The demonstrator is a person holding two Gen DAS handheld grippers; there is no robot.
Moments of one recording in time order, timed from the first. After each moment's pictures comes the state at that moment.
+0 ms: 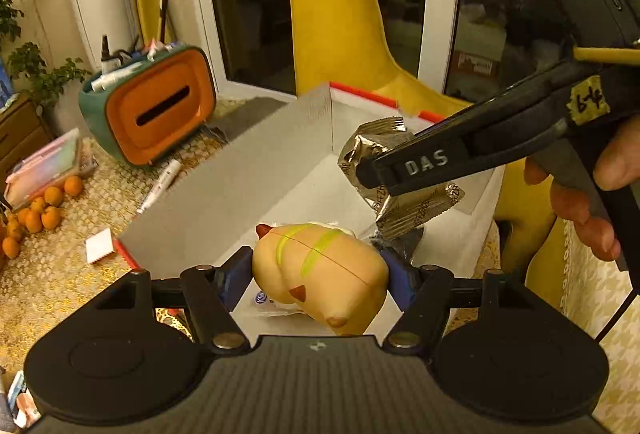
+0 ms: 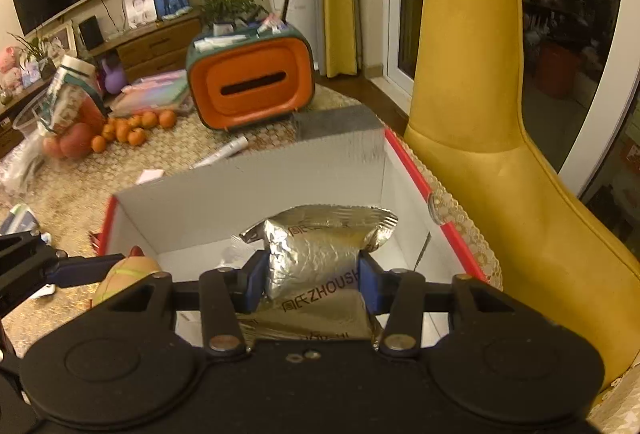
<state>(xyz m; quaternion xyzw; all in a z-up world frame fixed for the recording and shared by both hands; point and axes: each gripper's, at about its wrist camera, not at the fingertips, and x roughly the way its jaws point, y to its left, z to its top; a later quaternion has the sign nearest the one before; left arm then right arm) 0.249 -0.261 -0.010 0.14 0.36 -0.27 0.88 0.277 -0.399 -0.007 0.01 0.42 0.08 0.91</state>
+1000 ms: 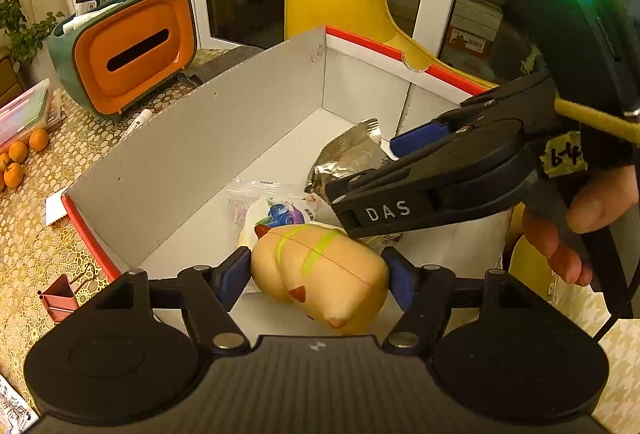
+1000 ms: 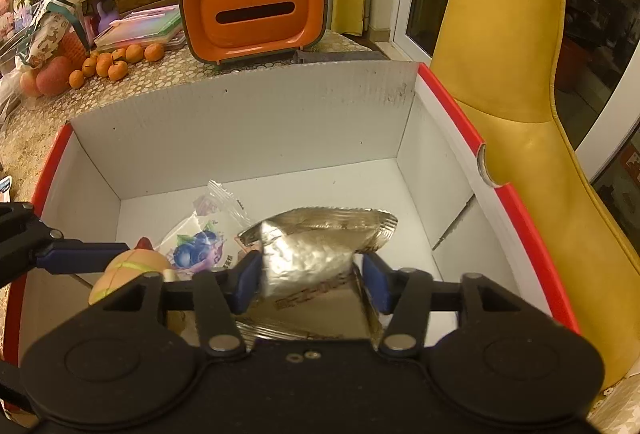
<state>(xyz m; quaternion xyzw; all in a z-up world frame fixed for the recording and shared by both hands) 0.266 -0.261 -0.041 0.11 0.42 -0.28 0.85 0.293 -0.380 -0.052 -0.04 0.46 0.08 0.89</state>
